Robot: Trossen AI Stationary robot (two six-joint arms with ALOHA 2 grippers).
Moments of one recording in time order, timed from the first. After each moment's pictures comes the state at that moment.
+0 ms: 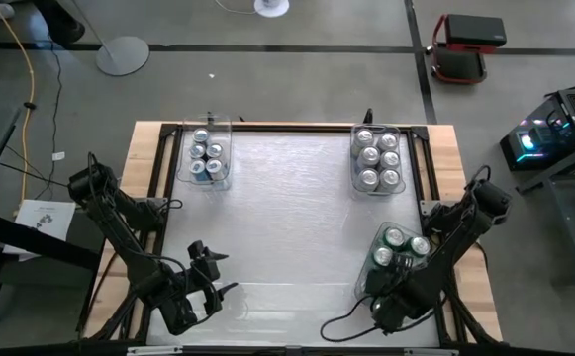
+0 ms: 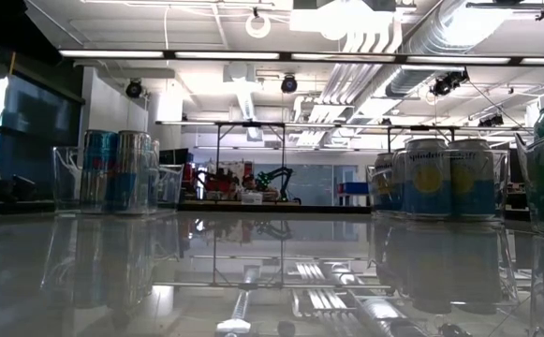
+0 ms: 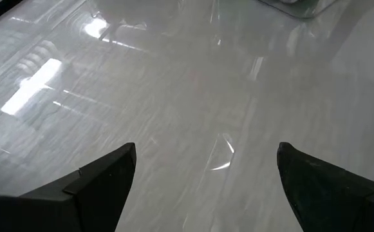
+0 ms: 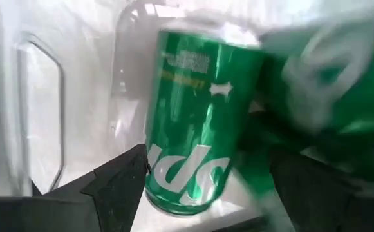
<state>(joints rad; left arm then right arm) -0.95 1.56 1.06 -0.81 -0.89 -1.19 0.86 1.71 1.27 -1.21 0.02 1.12</state>
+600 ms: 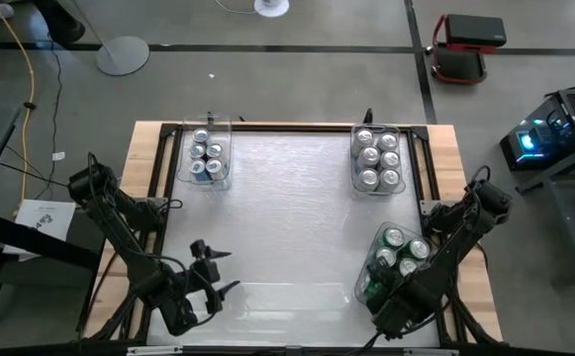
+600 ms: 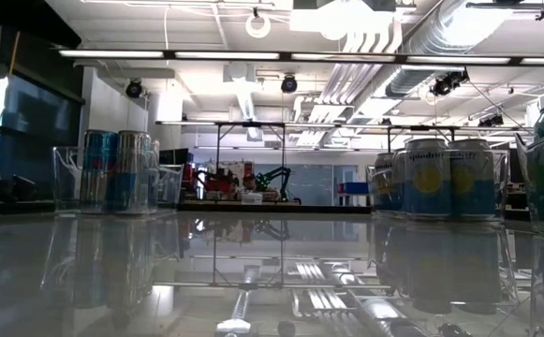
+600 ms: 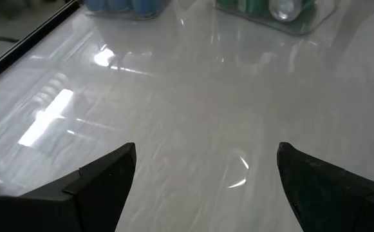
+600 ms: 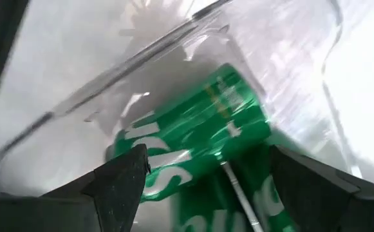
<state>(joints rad) -0.95 1.56 1.06 -0.78 -0.98 -1.07 0.86 1.72 1.36 -1.22 0.08 0.31</state>
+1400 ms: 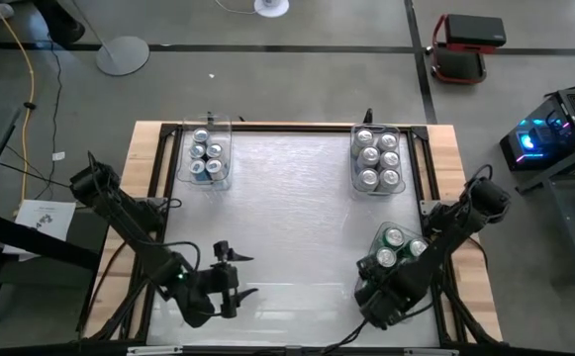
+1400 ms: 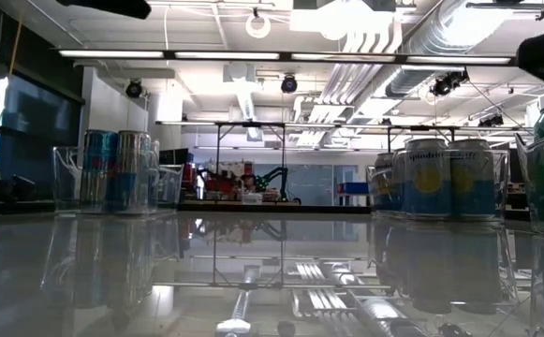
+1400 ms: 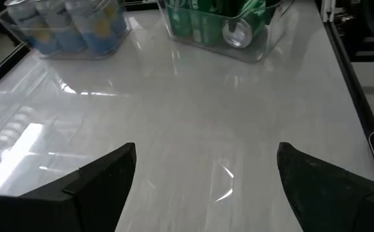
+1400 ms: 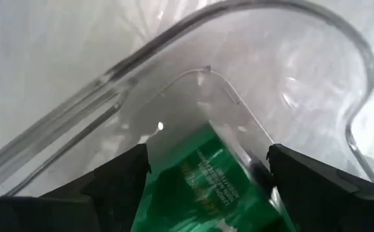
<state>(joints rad) -0.82 1.56 1.06 -0.39 -0.88 -0.60 0.80 1.71 1.15 -0.90 0.09 0.34</state>
